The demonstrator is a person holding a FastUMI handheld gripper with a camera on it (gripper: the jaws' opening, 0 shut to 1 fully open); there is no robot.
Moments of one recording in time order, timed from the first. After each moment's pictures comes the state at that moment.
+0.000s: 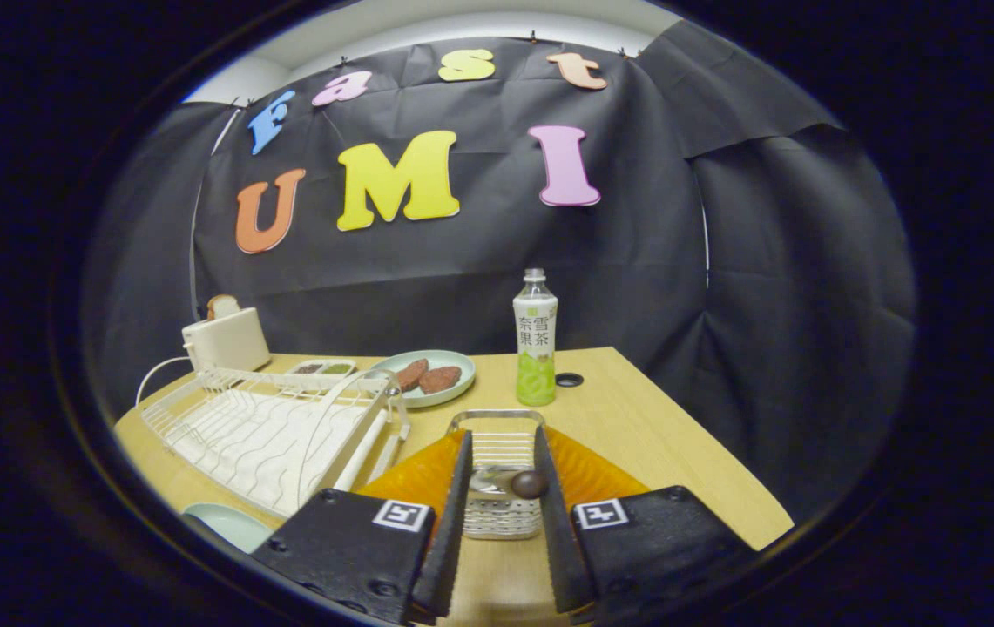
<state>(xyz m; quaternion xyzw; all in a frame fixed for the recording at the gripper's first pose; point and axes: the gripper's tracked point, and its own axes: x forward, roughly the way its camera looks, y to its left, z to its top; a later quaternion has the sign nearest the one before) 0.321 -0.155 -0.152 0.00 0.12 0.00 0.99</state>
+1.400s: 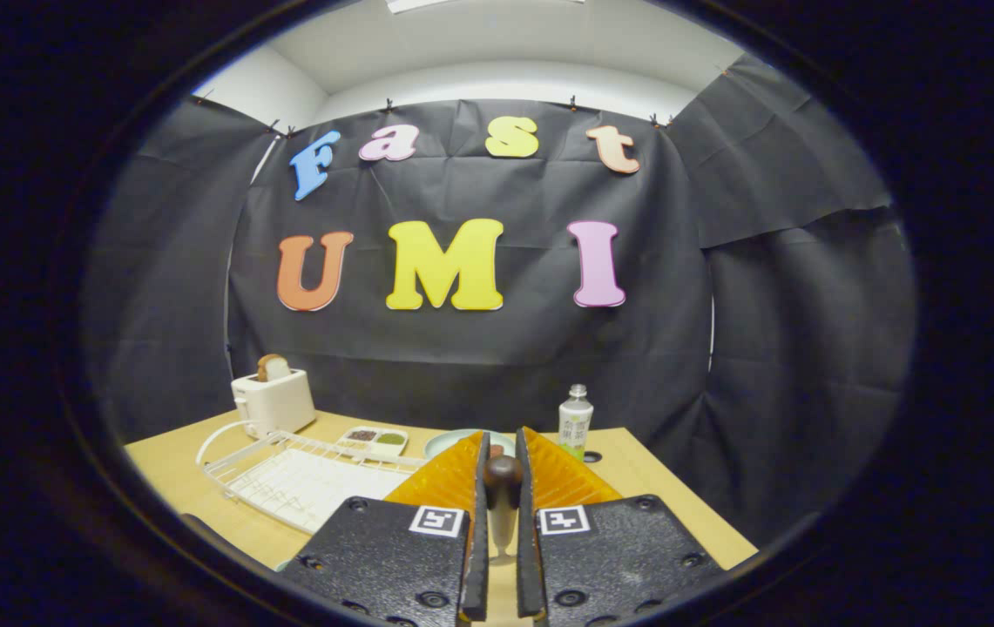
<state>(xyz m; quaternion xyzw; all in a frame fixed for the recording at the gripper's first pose) 0.215 -0.060 -0.034 -0.02 0.02 0.02 1.00</state>
